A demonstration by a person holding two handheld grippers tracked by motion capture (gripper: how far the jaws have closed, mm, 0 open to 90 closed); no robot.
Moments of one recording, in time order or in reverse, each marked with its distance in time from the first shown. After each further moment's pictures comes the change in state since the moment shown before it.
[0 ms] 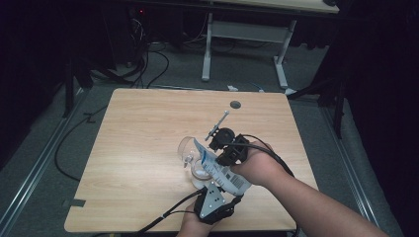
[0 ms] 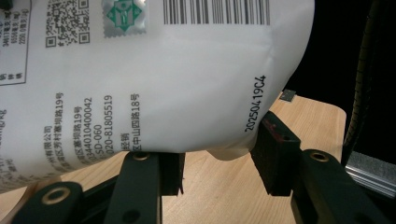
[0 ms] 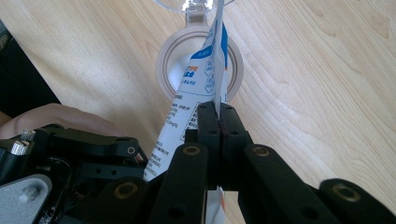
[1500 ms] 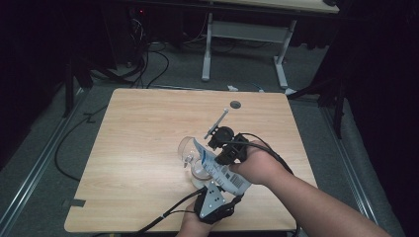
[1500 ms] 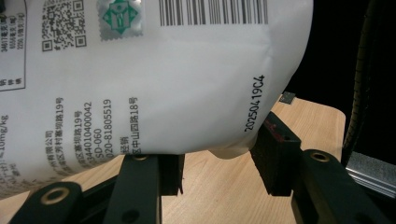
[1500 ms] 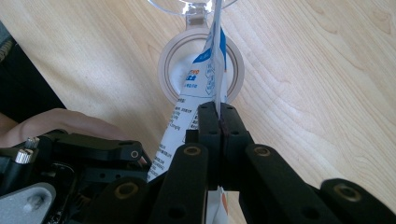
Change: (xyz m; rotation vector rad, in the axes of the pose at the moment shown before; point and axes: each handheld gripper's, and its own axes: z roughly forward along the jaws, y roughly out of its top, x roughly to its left) left arm 0.000 0.002 0.000 -0.003 0.000 0.003; right arm 0.000 0.003 -0.002 0.010 0.009 0.029
